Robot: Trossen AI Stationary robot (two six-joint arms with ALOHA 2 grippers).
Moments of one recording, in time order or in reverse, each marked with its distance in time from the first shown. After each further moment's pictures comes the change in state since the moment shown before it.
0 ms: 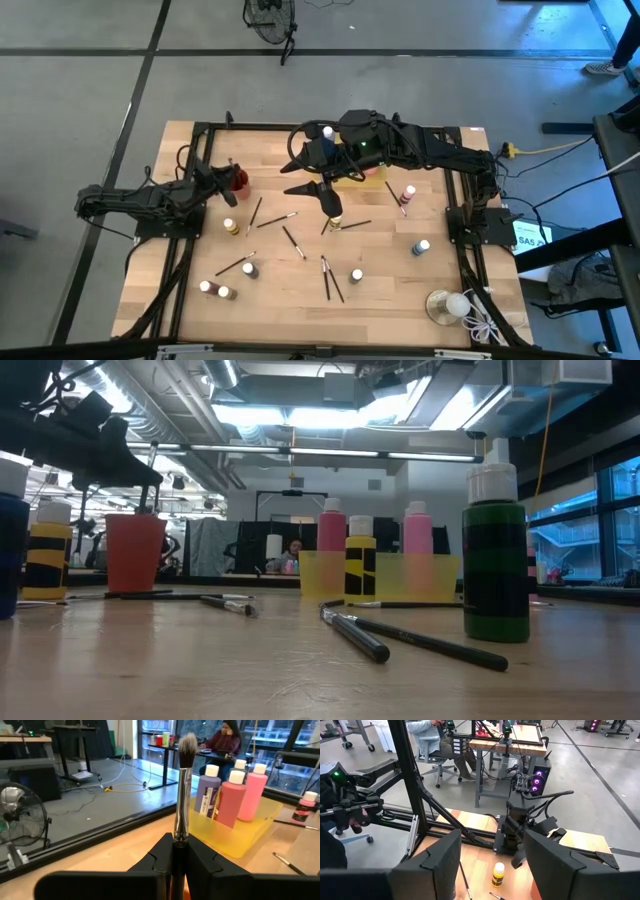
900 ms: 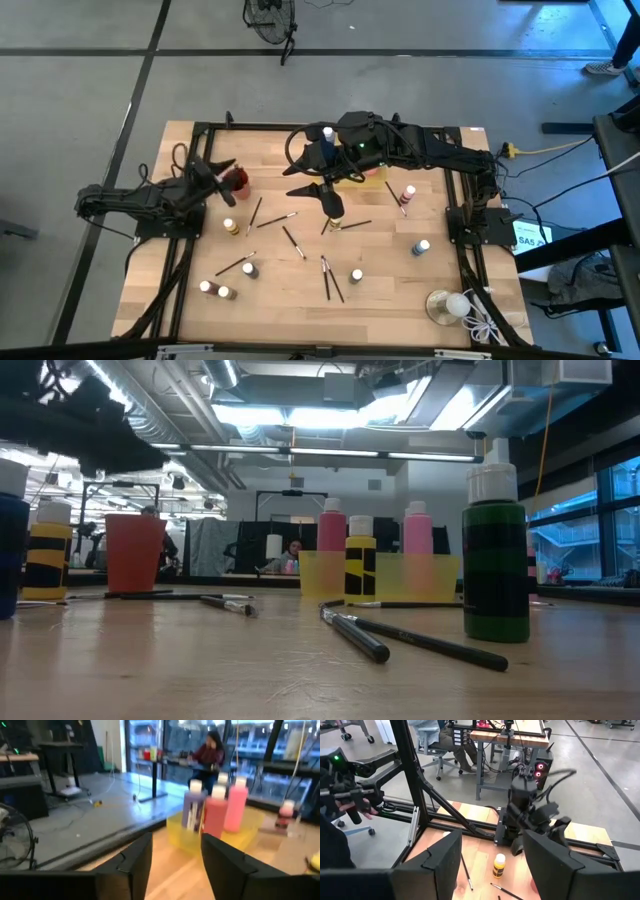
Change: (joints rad) left arm -0.005 0.001 0.015 0.130 0.040 0.129; right arm 0.001 0.000 0.000 -0.045 -0.001 -0.007
